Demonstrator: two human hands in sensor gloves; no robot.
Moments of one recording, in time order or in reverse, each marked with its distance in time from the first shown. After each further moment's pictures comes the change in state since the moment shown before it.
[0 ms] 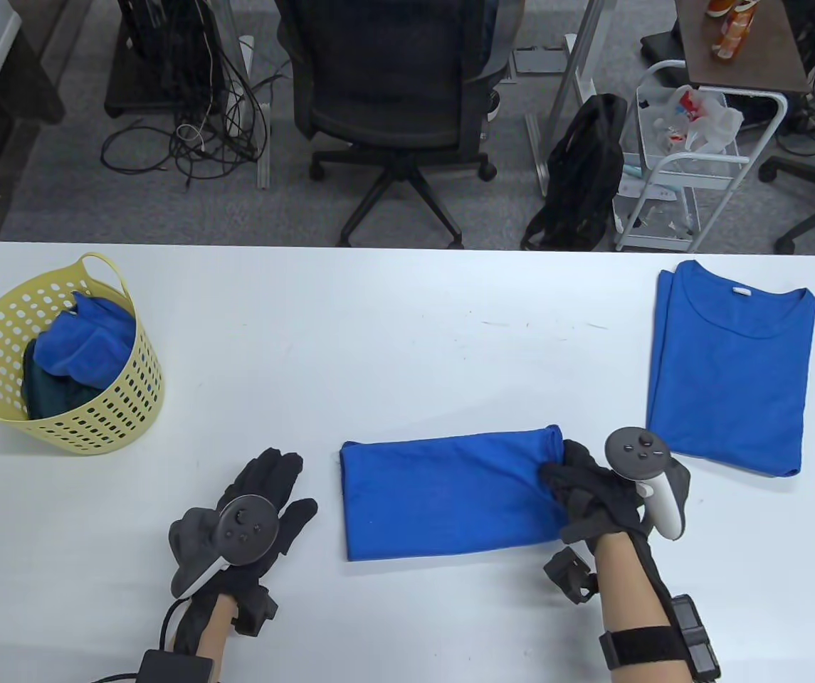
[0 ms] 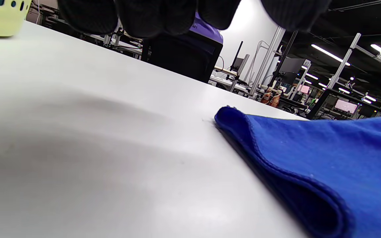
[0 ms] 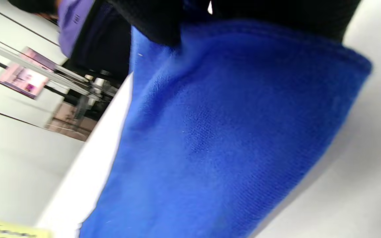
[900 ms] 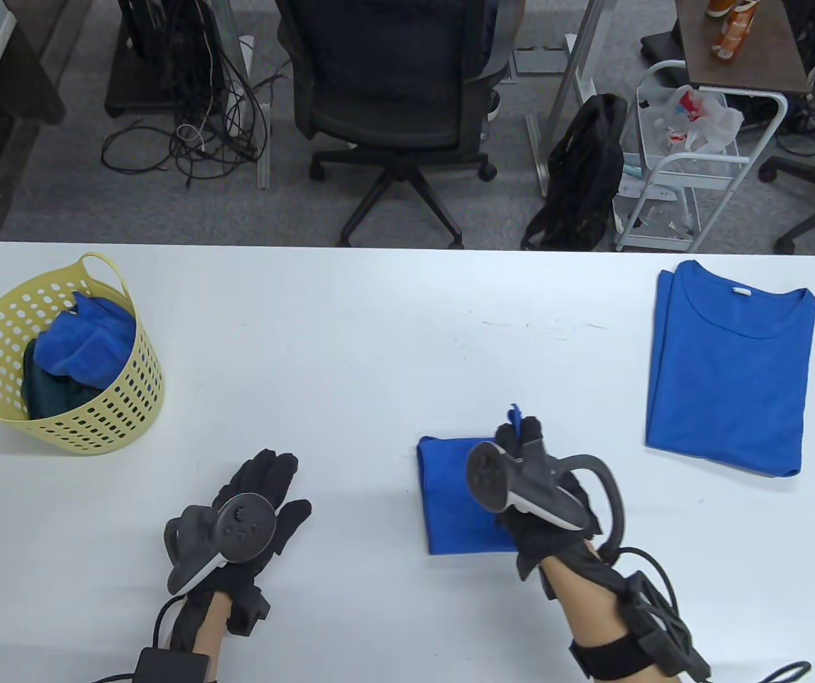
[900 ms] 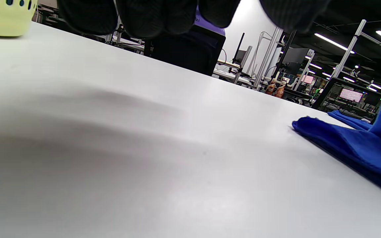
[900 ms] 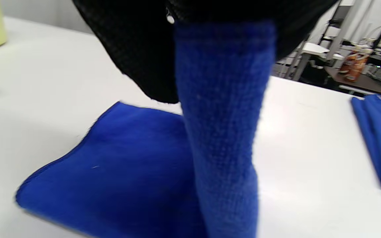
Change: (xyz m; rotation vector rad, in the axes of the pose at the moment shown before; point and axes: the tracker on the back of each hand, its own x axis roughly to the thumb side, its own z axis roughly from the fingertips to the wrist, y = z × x) left_hand -0.005 -0.003 -0.002 -0.030 0.005 -0.054; right_hand 0.136 0.109 0.037 -0.041 -0.198 1.216
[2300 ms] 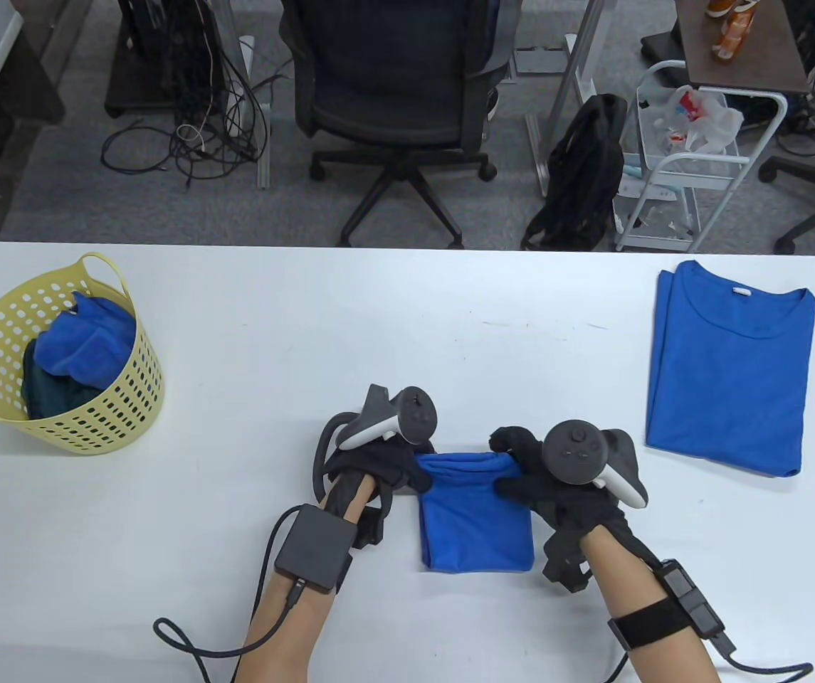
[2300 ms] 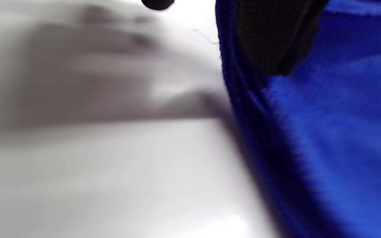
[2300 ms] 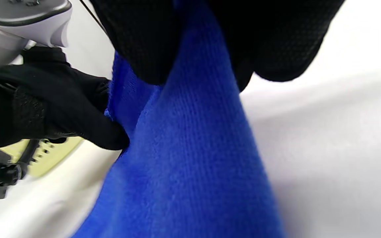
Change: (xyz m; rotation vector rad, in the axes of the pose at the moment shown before) left_hand 0.138 -0.037 -0.155 -0.623 -0.158 0.062; right_hand -0.112 0.051 -0.020 -0.107 -0.222 -0.737
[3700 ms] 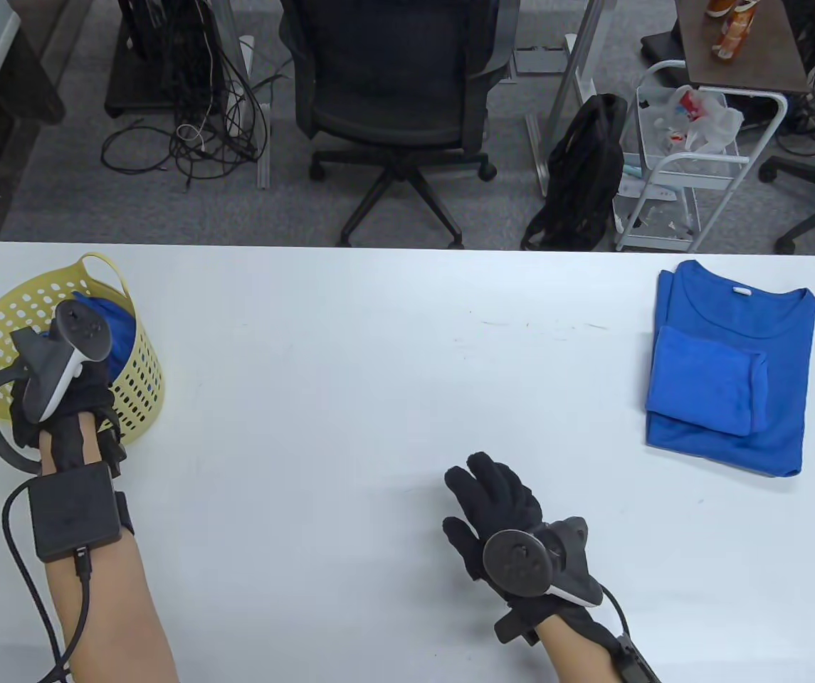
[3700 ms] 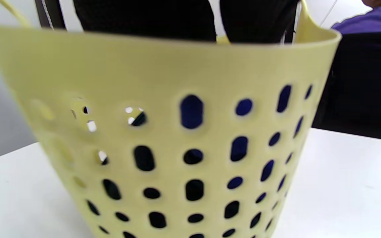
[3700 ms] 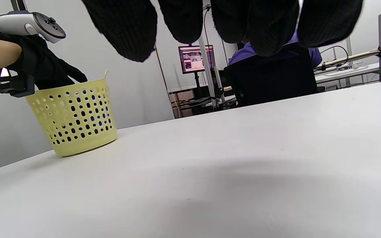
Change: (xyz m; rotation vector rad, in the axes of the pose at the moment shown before) left_hand -0.243 0.146 0.211 0.620 0.935 -0.102; right_hand 0.080 0.064 0.051 -0.241 -0.187 0.343
